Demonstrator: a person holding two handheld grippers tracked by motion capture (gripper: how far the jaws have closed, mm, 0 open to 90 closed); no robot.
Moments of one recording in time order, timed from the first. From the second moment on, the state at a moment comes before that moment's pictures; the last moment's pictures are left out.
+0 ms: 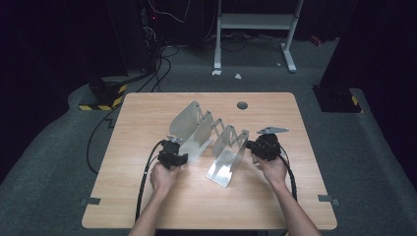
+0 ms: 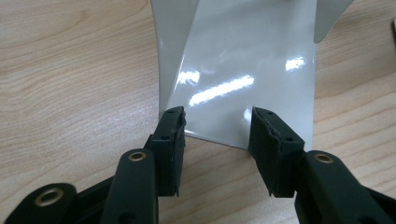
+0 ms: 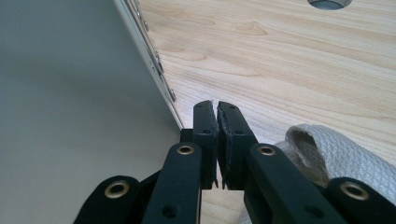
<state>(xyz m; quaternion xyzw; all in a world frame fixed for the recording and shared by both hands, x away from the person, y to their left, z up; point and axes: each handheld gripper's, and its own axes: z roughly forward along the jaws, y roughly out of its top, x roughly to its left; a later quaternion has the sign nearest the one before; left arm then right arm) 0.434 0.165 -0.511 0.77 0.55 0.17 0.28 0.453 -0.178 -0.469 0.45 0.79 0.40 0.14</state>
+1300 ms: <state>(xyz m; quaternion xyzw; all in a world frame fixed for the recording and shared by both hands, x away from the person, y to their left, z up) 0.474 0.132 -0.510 0.81 0.49 0.17 0.28 0.416 -0.165 -0.474 0.41 0.80 0.42 0.13</state>
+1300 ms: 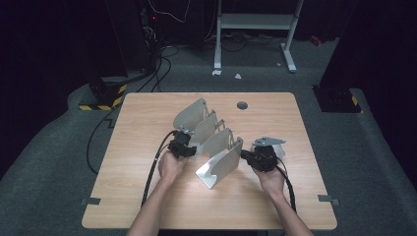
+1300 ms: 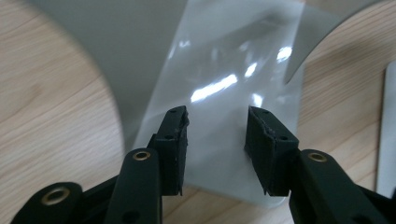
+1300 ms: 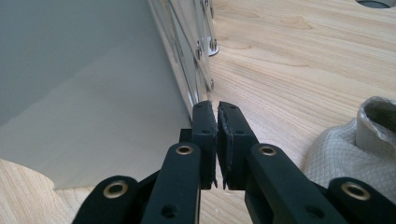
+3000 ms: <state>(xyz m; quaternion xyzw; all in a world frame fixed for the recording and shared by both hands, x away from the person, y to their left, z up) 0.484 0.142 -0.512 0.79 0.52 0.17 0.28 0.400 -0.150 -0.477 0.38 0.82 0.42 0.12</state>
